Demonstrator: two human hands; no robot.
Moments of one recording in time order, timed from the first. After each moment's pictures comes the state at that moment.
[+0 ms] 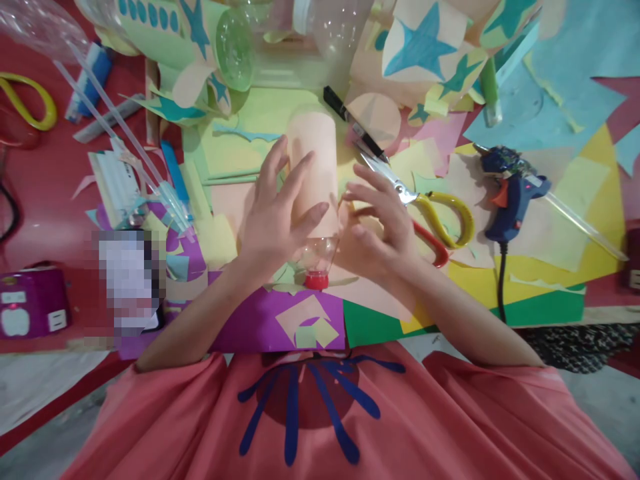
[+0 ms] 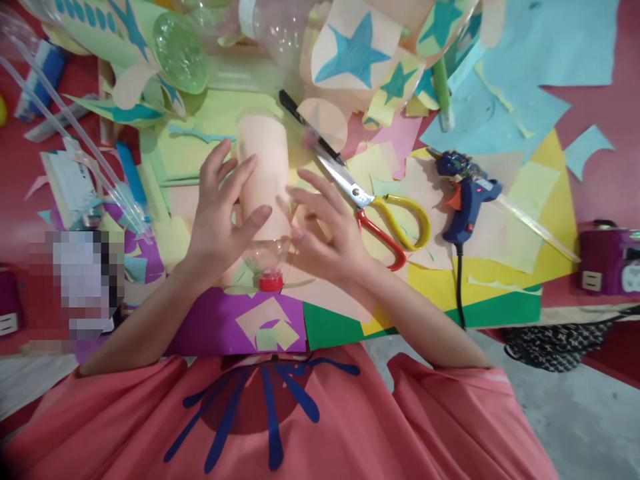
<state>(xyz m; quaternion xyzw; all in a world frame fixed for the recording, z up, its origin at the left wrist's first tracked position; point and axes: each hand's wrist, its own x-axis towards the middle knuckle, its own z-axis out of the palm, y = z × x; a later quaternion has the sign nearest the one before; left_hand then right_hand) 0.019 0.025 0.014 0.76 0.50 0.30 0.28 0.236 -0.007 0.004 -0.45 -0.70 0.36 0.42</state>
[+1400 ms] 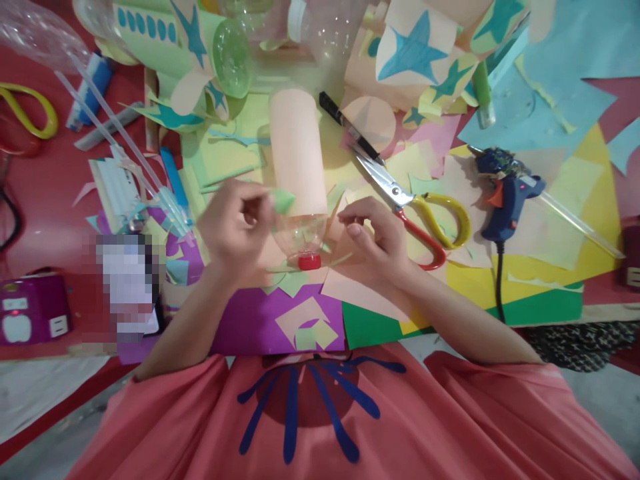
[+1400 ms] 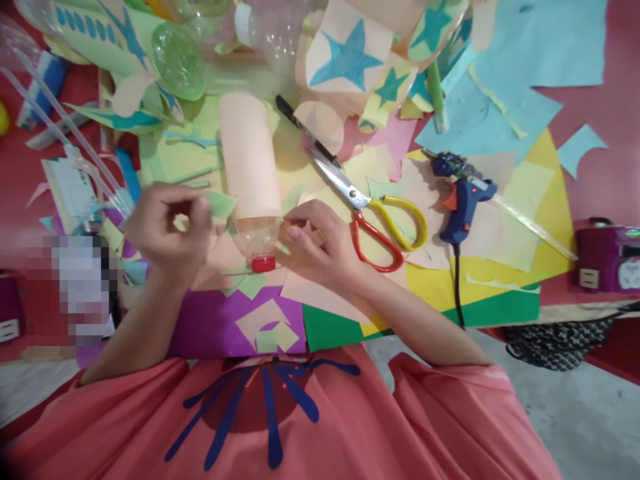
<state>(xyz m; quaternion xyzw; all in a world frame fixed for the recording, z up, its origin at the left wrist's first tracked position) -0.010 0.020 0.024 0.71 0.53 0.43 0.17 0.226 -0.010 0.009 -0.44 -0.69 0.36 0.45</state>
